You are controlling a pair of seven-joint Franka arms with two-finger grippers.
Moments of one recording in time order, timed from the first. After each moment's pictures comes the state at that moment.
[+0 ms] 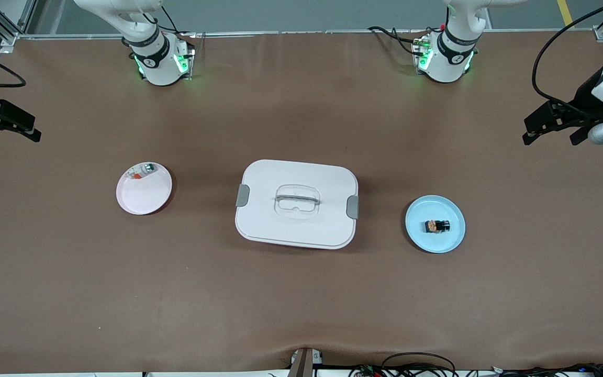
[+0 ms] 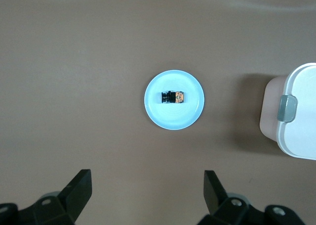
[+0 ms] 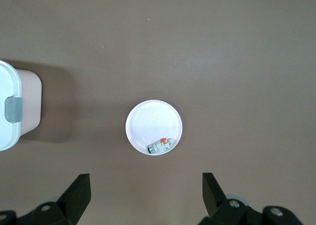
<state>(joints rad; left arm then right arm) 0.00 -0.05 -0.09 -1.62 -0.04 1.66 -0.09 -0.04 0.02 0.00 -1.46 0.02 1.48 -0.05</state>
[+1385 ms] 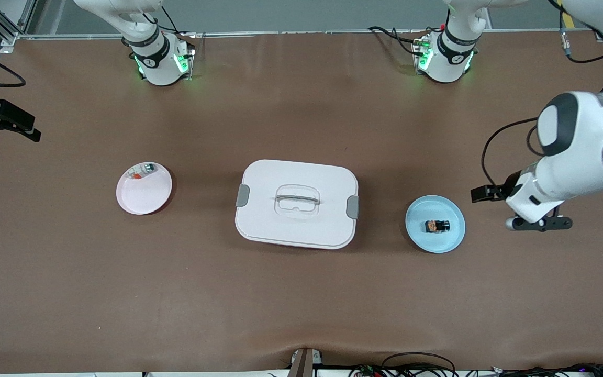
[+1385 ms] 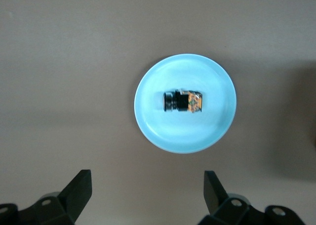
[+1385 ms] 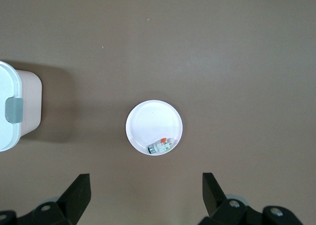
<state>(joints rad) 0.00 0.31 -0.09 -1.78 -0.04 1.99 -0.09 -0.04 0.02 0.00 -1.46 0.02 1.48 -0.05</state>
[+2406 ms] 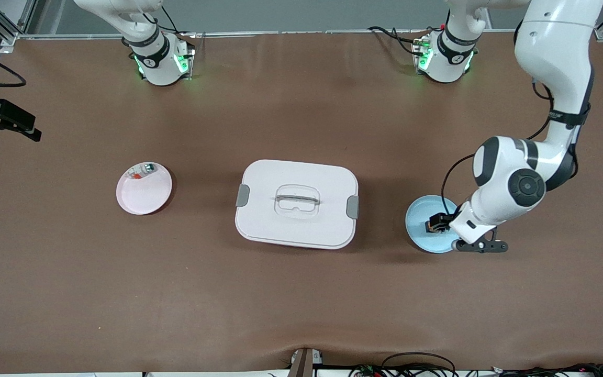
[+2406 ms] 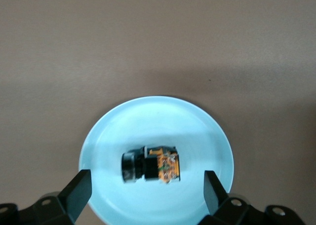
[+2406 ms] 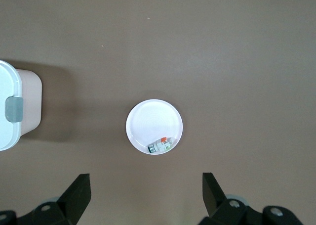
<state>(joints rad) -0.10 0.52 -0.09 -1.81 0.03 2.33 -0.15 -0.04 0.02 0.00 -1.46 0.02 1.47 -0.05</state>
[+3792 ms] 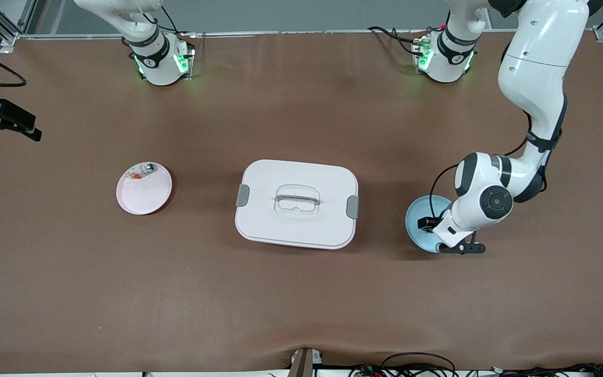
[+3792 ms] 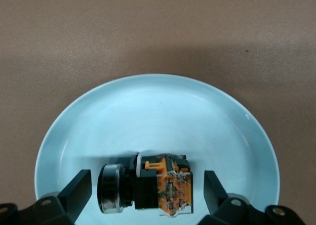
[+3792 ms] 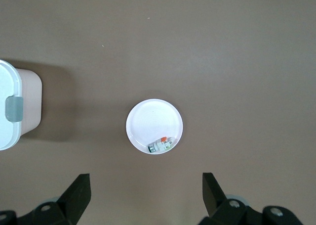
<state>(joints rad) -0.10 0.63 -0.09 -1.82 0.06 2.38 -0.20 -0.04 0.02 0.00 -1.46 0.02 1.47 -0.05</state>
